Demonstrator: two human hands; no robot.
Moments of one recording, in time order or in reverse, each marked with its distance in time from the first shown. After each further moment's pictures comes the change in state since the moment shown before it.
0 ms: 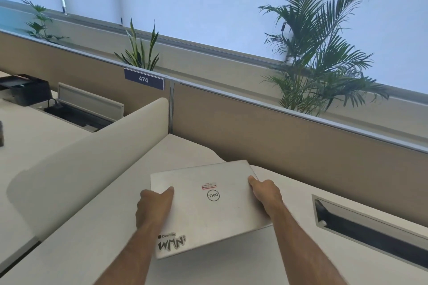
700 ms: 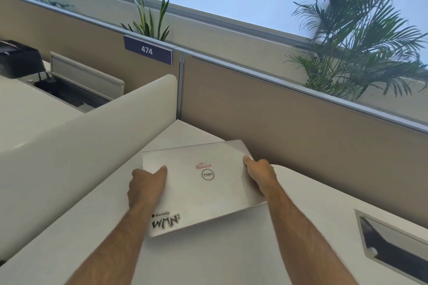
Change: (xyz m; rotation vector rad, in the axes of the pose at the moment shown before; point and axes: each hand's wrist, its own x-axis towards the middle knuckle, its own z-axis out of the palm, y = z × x) left_hand 0.126 0.019 0.028 -0.052 0.095 -0.051; right_hand 0.110 -0.071 0.094 -0.033 -0.063 -0.065
